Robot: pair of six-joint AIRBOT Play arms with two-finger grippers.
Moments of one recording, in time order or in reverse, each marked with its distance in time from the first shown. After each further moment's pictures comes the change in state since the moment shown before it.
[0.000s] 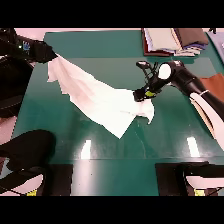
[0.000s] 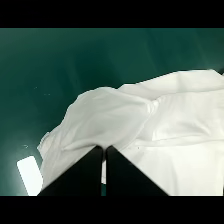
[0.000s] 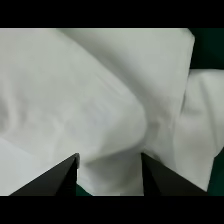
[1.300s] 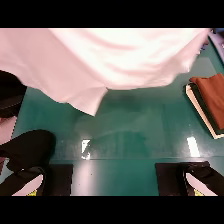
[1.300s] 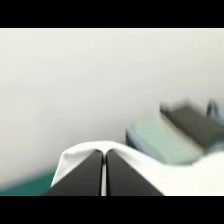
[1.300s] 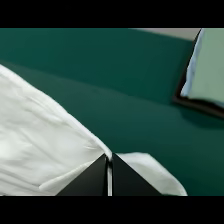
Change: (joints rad) left arm 0.000 0.203 0.492 -0.003 0.242 0.004; right arm -0.213 0.617 0.390 -0.009 0.018 -0.068
